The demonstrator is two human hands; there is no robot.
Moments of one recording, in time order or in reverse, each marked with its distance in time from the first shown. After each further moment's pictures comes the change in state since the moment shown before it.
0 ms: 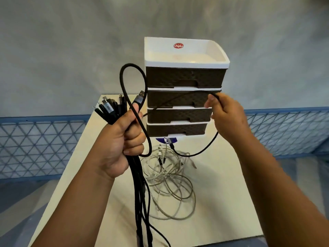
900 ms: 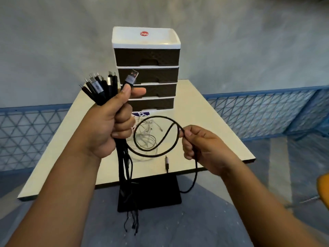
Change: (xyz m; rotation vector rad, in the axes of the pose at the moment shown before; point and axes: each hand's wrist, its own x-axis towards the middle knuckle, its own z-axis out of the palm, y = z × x) left_hand -0.133 -0.052 0.111 0.278 -0.070 0.092; right_hand -0.212 0.050 -0.097 0.977 -0.580 0.315
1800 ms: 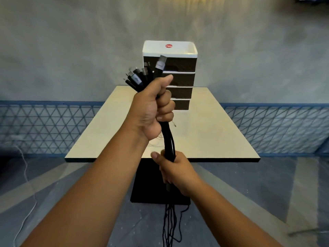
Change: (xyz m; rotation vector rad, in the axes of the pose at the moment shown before) left_hand -0.062 0.004 0.094 -0.183 0.099 0.089; right_hand -0.080 0.051 0.096 -0.260 -0.045 -0.022
